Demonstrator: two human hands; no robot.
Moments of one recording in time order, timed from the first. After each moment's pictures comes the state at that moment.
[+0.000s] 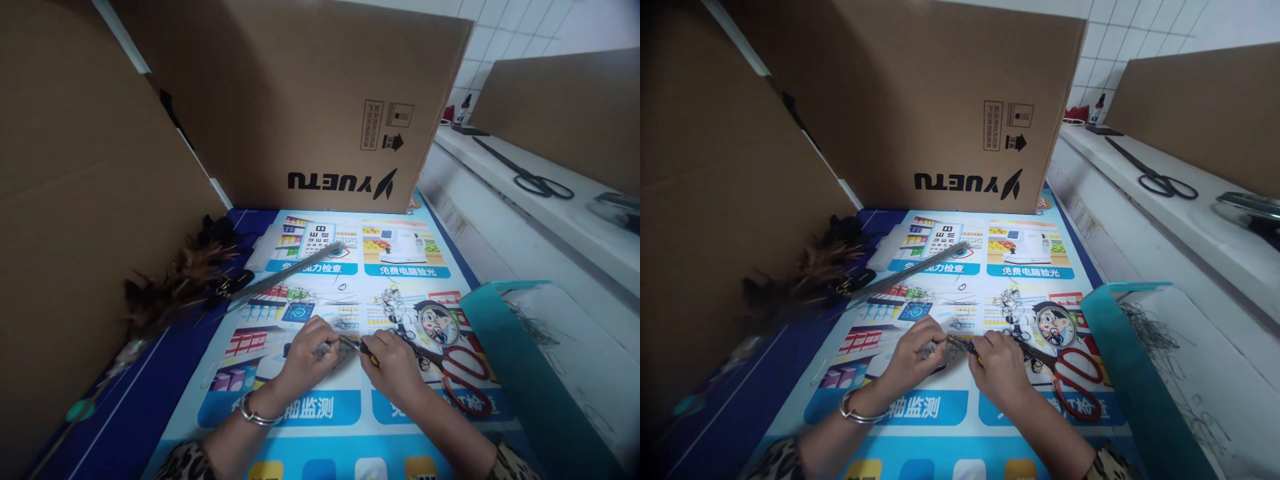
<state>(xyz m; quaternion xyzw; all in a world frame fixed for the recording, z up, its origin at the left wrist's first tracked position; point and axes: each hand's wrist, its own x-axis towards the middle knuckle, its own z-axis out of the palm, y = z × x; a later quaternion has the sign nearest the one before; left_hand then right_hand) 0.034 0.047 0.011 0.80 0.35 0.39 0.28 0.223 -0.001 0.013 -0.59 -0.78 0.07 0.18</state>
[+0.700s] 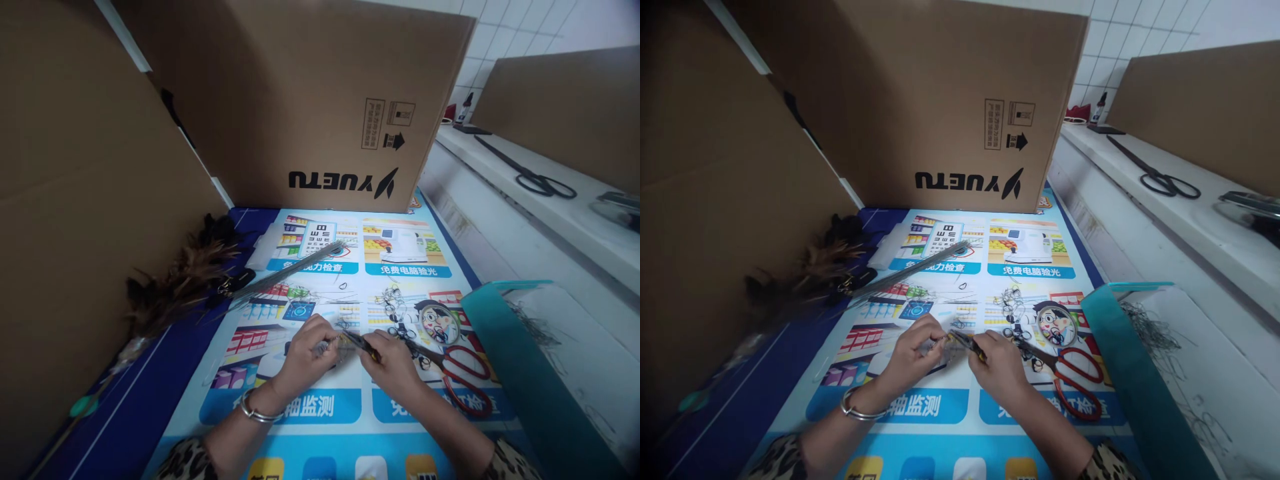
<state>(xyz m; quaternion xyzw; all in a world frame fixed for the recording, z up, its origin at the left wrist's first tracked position) 0.033 0.045 0.015 0.78 0.36 0.41 0.30 0.223 0.003 0.011 -0.58 -0.75 0.20 0.24</state>
